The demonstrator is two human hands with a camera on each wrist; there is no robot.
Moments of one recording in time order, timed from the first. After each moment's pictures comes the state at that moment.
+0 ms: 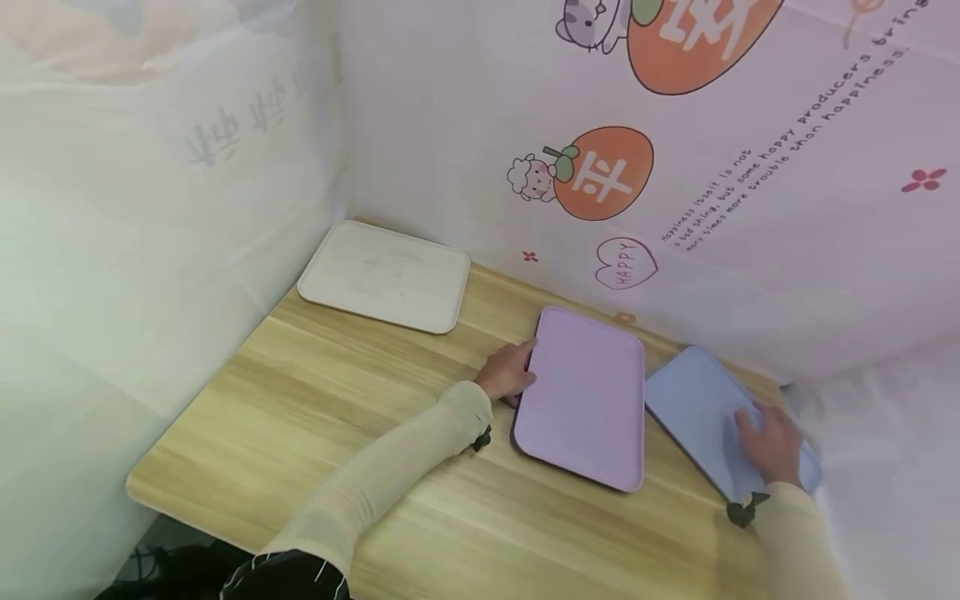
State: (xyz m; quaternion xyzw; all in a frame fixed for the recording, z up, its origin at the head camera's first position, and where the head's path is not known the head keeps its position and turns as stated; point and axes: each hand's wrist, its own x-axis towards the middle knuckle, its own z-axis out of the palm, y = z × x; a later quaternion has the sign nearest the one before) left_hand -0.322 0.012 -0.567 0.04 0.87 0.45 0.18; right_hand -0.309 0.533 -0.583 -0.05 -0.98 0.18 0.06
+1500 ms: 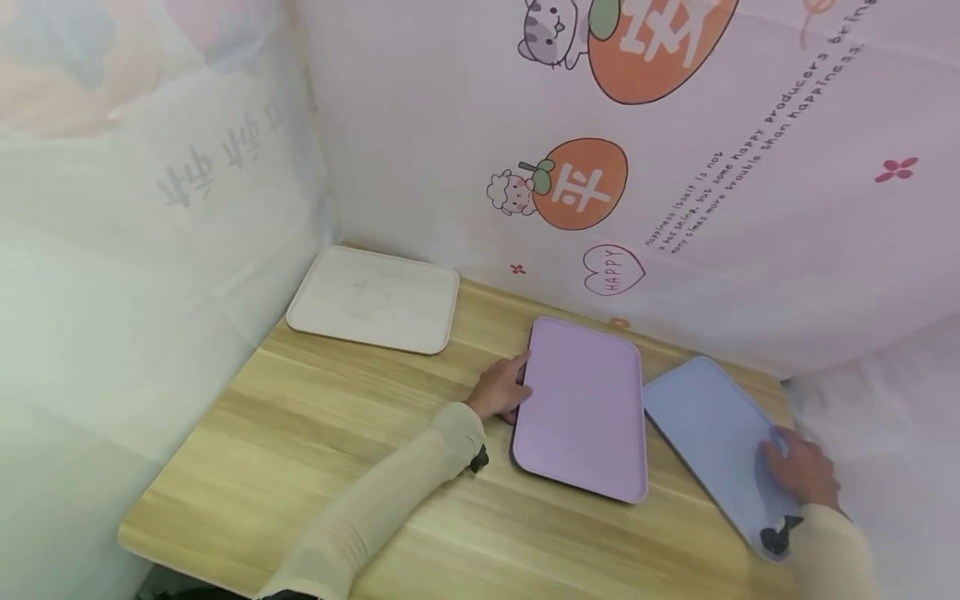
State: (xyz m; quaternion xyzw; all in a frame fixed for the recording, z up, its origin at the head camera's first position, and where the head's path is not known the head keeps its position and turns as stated) left_hand -0.313 0.014 -0.565 0.03 0.85 0.49 0.19; right_hand -0.279 0.575 -0.563 -0.13 -0.97 0.13 -0.14
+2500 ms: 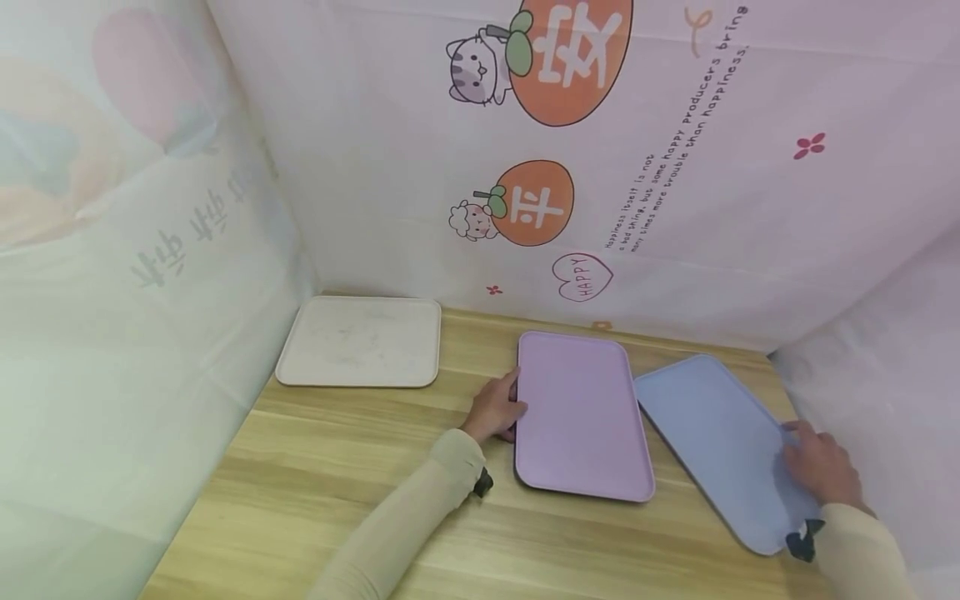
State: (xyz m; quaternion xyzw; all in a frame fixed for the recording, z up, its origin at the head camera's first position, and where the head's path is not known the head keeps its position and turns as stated) left_hand -0.303 0.032 -0.565 0.02 0.88 0.45 0.15; right_hand -0.241 0.591 -0.563 -0.10 -0.98 0.14 -0.08
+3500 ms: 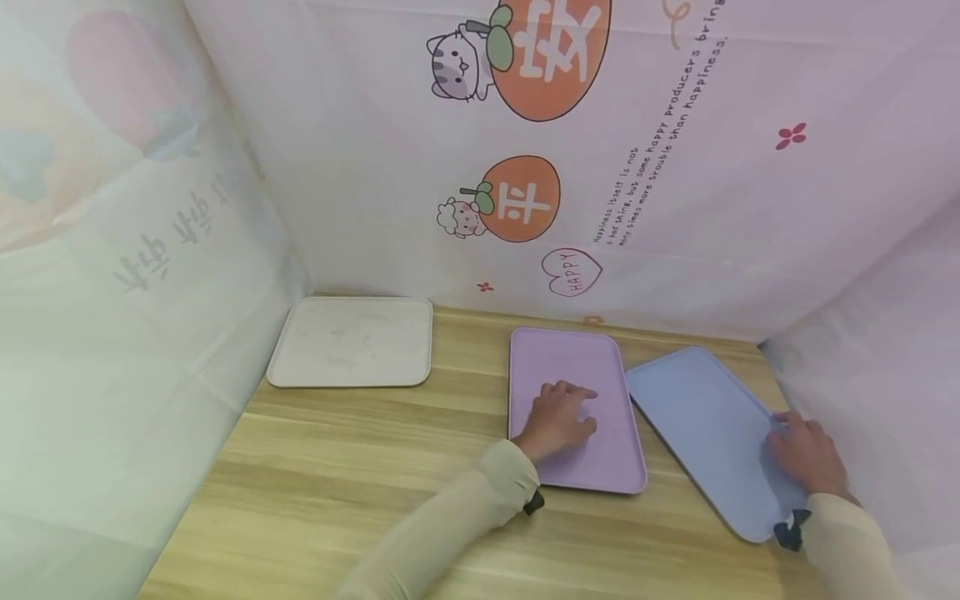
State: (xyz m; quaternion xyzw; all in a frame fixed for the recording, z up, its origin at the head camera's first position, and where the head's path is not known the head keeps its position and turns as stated) left_hand -0.262 0.129 -0.525 0.17 0.93 0.33 0.09; right_hand -0.242 0.589 -0.570 -0.10 -0.98 0.16 -0.04
